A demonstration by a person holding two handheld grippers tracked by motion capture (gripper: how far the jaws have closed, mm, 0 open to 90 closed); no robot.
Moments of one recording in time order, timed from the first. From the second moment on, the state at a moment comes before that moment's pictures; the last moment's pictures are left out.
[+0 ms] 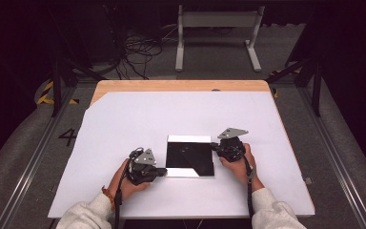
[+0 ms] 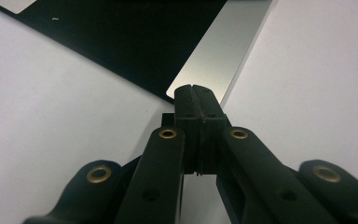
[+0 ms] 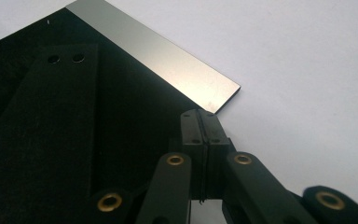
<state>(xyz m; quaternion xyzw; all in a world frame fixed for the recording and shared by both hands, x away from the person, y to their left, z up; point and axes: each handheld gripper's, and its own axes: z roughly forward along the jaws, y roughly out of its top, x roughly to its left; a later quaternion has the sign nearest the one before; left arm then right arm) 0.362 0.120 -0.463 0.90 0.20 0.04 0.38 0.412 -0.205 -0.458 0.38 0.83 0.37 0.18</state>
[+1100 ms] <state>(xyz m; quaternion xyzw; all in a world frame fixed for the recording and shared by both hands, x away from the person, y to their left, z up) 0.341 0.149 -0.445 0.89 0.20 0.12 0.39 0.363 -0.226 -0.435 0.33 0.85 0.38 0.15</state>
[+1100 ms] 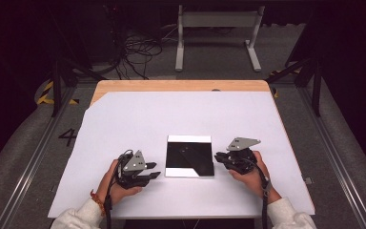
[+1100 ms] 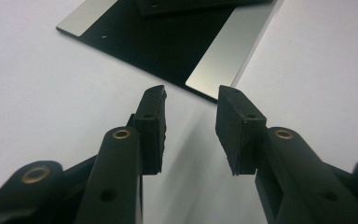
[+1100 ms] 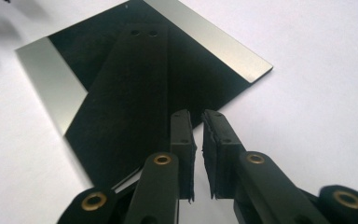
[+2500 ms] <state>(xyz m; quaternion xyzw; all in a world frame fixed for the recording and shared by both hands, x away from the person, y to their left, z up) 0.303 0.201 -0.456 0.86 0.28 0.16 0.39 0.319 -0.236 -0.442 0.30 0.89 0.32 0.12</state>
